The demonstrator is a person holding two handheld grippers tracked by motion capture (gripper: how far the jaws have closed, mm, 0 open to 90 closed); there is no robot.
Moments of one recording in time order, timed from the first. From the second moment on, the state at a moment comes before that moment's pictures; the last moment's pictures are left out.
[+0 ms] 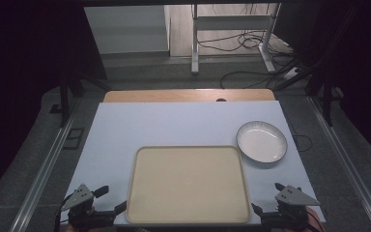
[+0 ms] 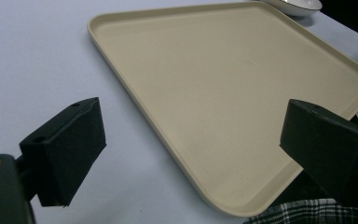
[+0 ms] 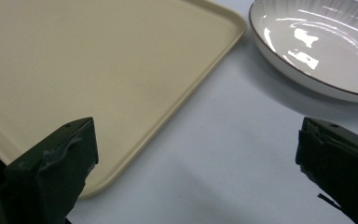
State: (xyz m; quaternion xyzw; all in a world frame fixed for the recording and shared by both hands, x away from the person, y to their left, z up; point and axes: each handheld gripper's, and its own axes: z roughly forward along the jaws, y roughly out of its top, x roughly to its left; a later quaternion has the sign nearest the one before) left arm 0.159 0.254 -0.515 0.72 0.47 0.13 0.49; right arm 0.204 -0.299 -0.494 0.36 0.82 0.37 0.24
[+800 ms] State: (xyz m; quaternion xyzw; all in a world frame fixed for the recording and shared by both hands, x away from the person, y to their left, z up) left arm 0.160 0.253 -0.515 0.73 0.46 0.13 0.49; right arm 0.203 -0.301 -0.495 0.37 0.82 0.35 0.25
